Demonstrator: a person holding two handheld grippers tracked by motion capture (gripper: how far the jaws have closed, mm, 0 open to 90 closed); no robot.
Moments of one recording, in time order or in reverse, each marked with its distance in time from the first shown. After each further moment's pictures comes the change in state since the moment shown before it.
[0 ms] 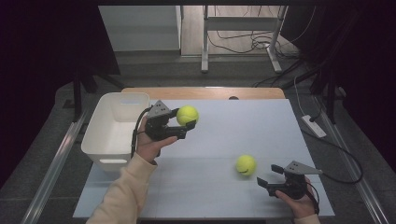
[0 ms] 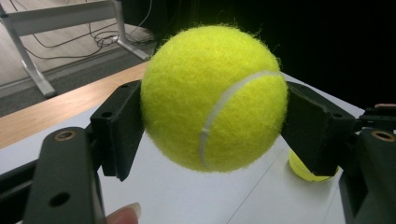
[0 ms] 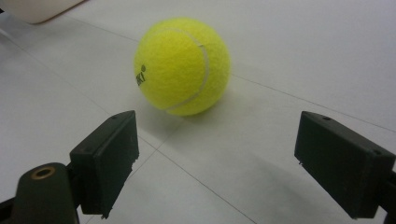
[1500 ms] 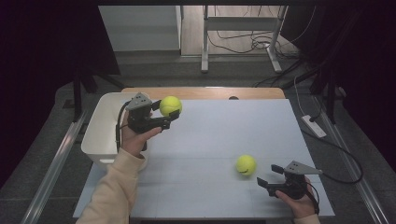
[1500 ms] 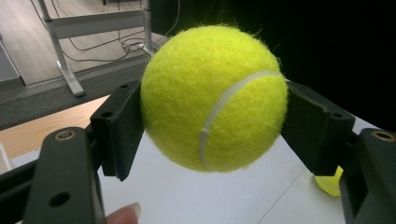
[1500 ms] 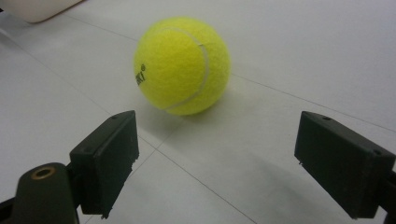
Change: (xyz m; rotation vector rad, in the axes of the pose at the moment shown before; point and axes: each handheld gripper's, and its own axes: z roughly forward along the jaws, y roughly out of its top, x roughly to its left) left arm 0.031 0.006 -0.030 -0.041 0.083 -0.061; right arm 0.000 0.000 0.000 0.001 -0.002 -0.003
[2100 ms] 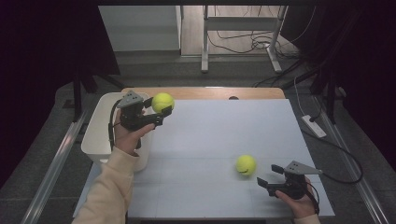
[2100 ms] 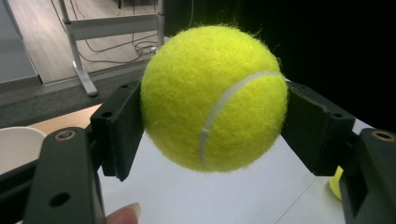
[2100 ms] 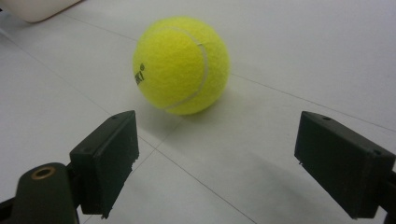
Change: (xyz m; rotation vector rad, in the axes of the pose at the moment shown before) left arm 0.016 0.001 -0.012 -0.020 0.051 -0.028; right arm 0.000 0.000 0.000 0.001 -0.001 0.000
